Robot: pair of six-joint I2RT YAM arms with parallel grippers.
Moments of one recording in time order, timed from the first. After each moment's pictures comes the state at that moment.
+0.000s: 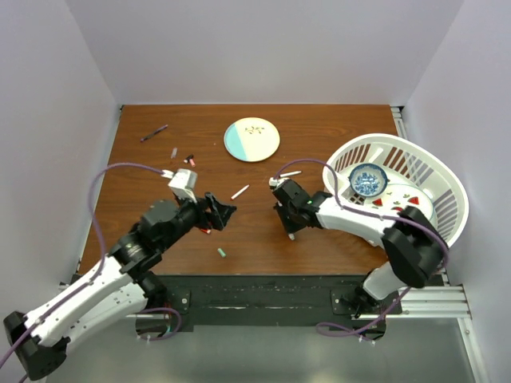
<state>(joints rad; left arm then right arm) -0.77 0.64 0.61 -0.20 -0.14 -0.54 0.80 1.55 0.90 -0.48 0.15 0.33</state>
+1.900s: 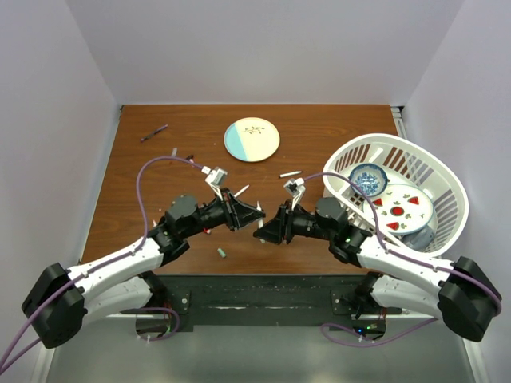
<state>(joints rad) -0.77 1.00 0.46 0.52 0.36 -0.81 0.83 1.04 0.46 0.40 -0.44 0.74</state>
